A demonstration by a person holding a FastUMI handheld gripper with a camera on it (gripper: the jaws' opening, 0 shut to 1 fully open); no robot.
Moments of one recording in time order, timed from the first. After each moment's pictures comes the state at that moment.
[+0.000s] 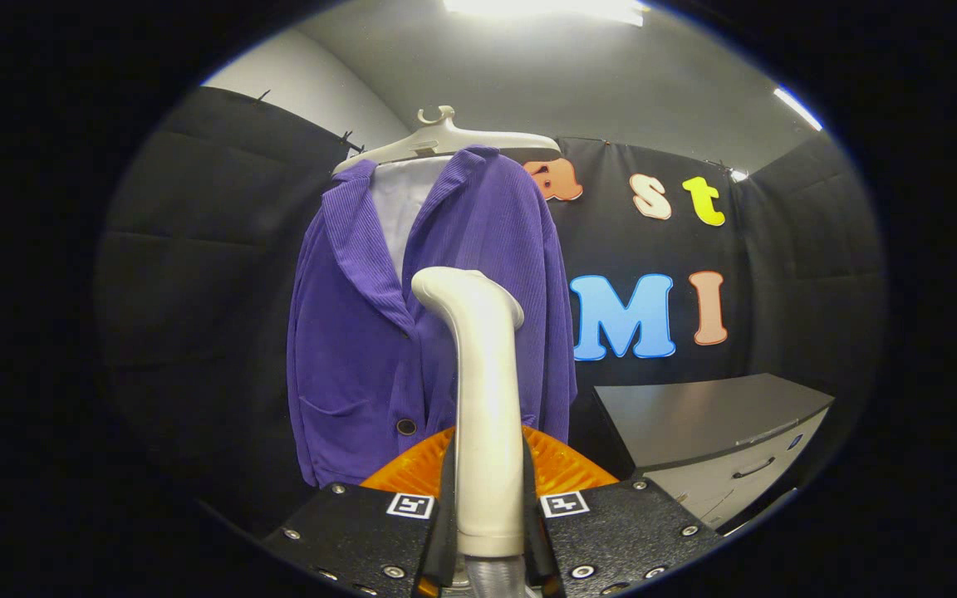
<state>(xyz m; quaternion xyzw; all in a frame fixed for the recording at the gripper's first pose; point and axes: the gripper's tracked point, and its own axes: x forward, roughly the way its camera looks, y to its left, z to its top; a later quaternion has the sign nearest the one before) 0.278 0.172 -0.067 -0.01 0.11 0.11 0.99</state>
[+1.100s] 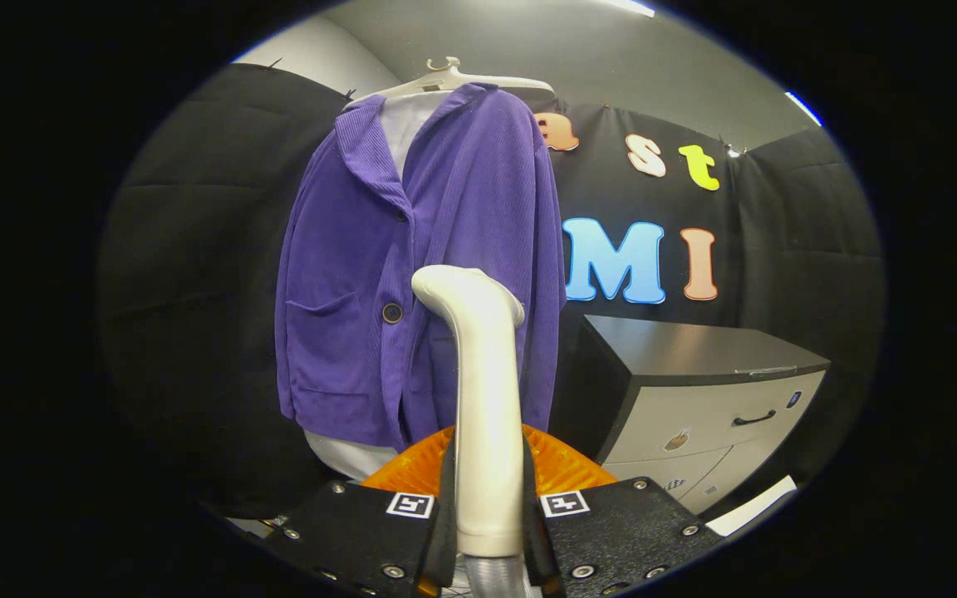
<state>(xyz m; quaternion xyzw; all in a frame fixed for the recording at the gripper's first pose) 0.231 0.152 -0.165 -0.03 0.19 0.09 0.98</state>
